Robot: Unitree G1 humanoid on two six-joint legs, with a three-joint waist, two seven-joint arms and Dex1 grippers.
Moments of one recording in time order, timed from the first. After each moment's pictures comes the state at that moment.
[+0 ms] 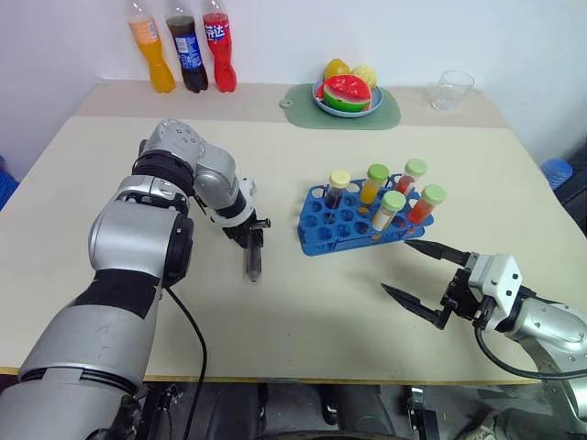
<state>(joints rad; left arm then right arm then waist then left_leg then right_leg) -1.45 0.35 -0.03 1.32 -1.11 1.61 0.54 0.22 -0.72 -0.22 -0.43 0.41 0.06 0.87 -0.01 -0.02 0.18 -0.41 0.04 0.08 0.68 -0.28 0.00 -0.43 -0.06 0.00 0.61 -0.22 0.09</state>
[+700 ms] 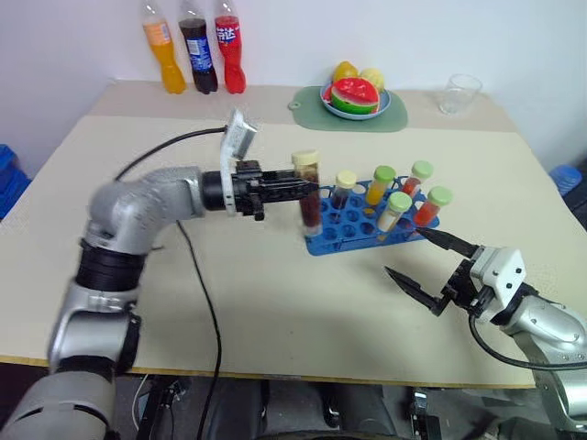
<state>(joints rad) -0.77 0.48 -0.18 0.05 -0.75 0.60 -0.96 0.24 -0.63 -0.24 -0.44 0.35 0.05 0.73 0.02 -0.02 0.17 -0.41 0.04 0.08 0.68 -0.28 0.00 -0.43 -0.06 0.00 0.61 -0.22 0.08</state>
